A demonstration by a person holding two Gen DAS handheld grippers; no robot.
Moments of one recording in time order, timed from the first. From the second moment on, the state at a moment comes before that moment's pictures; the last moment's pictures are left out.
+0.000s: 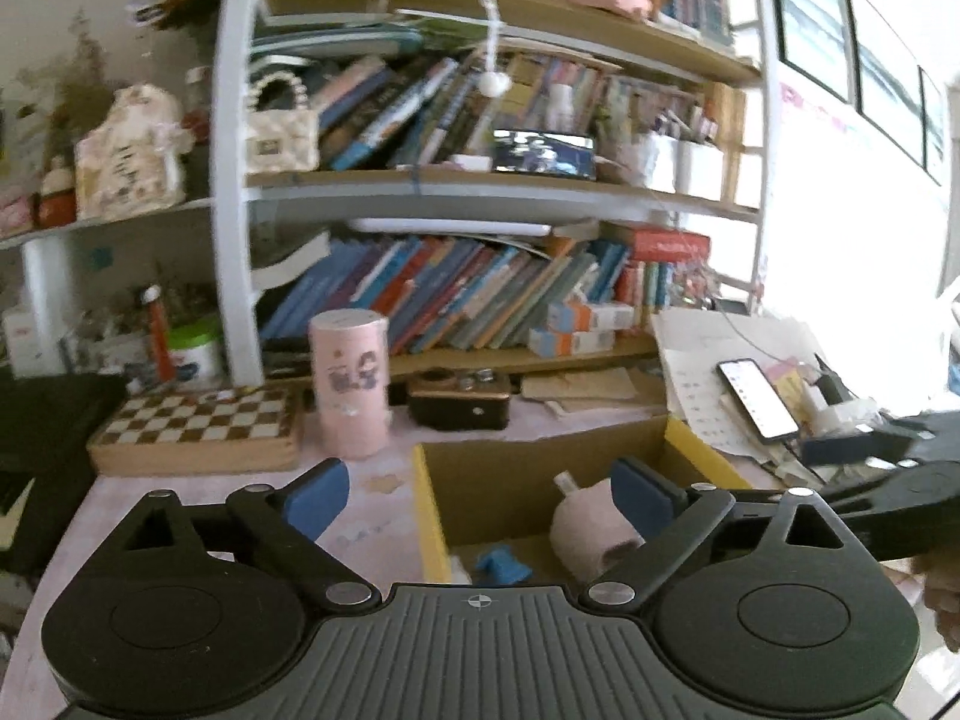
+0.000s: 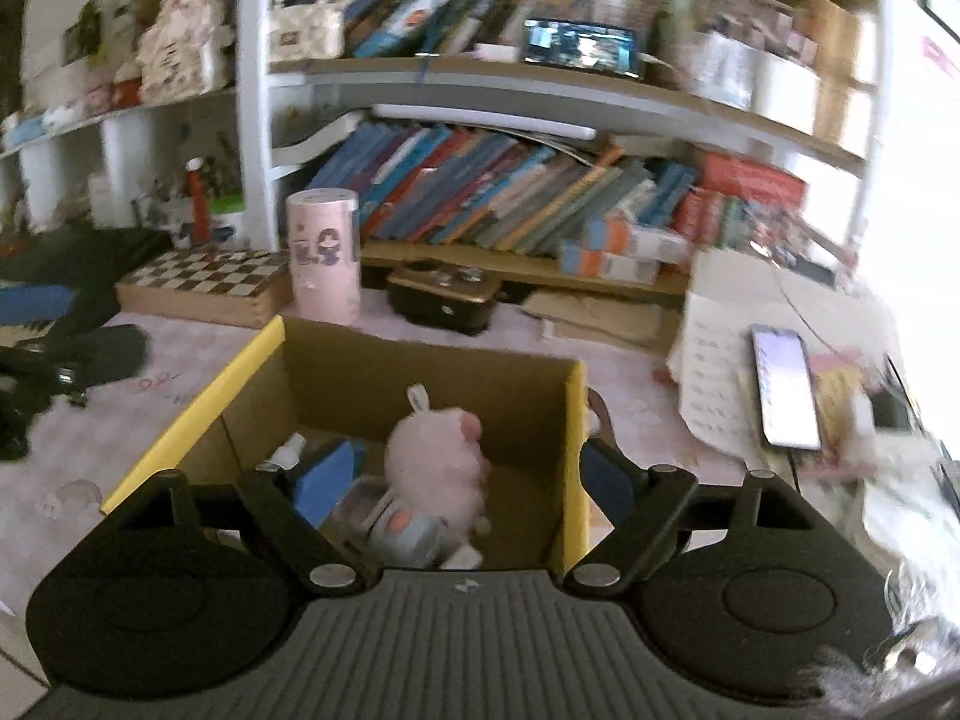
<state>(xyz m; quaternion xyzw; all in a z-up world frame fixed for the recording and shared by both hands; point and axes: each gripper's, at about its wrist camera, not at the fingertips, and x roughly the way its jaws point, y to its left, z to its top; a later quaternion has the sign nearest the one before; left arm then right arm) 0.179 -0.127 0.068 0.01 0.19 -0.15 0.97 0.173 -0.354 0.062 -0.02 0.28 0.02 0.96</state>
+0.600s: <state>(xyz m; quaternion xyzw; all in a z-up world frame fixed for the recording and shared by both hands) 0.113 -0.044 0.020 0.05 0.26 -0.10 0.96 0.084 -0.276 0.008 0.04 0.34 -0.04 0.94</state>
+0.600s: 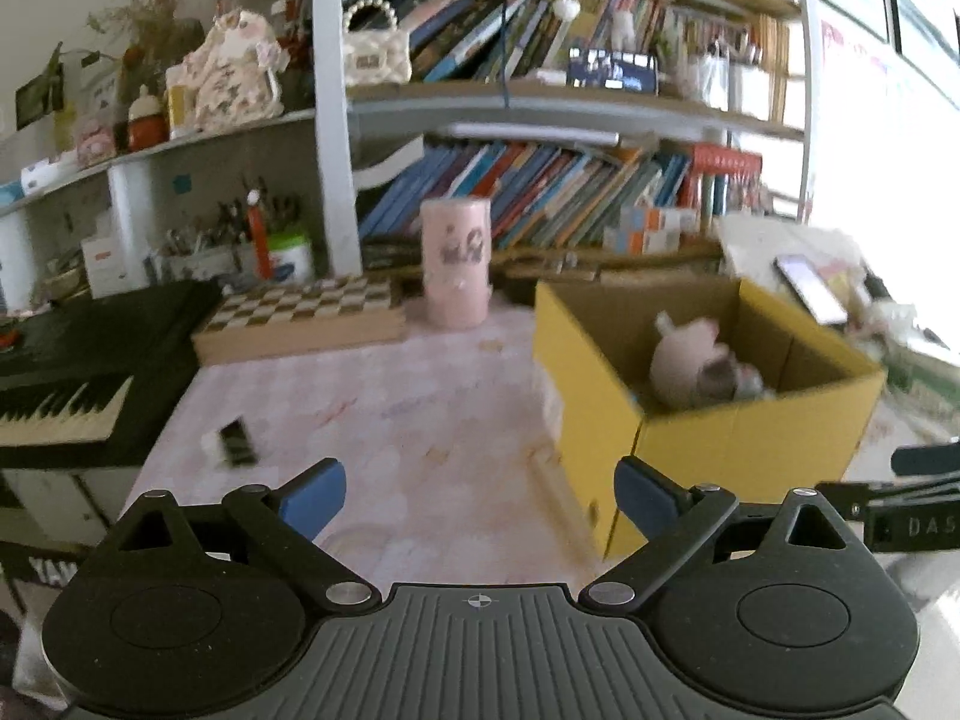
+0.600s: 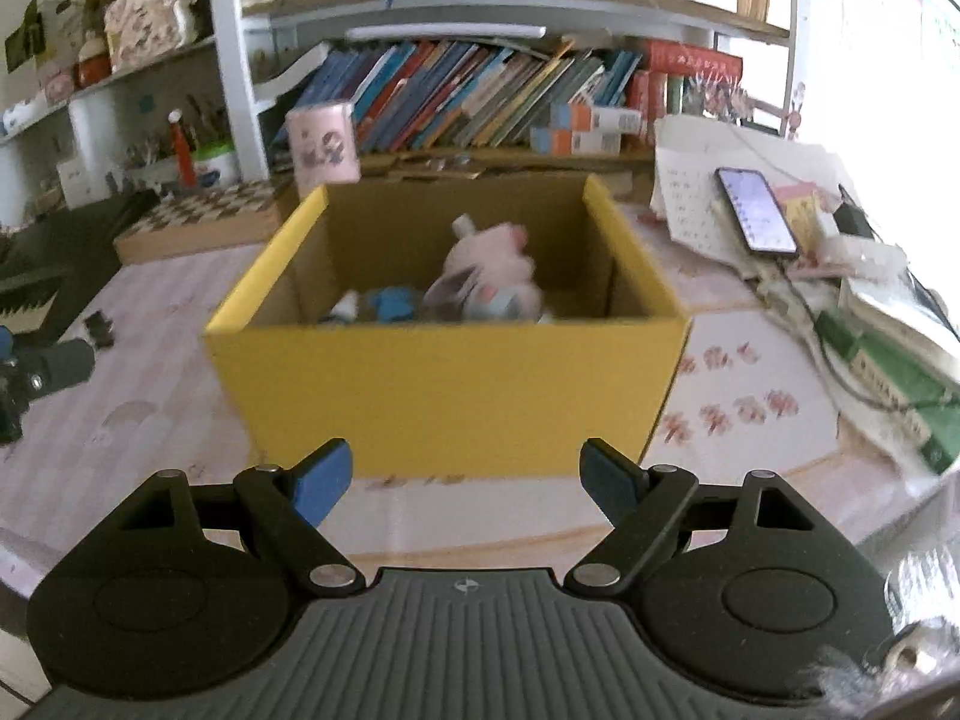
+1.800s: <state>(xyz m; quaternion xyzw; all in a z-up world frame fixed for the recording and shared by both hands) 0.045 0.086 0.002 0.06 0.29 -0.08 0.95 0.033 -0.086 -0.005 0.03 0.34 -0.01 0.94</state>
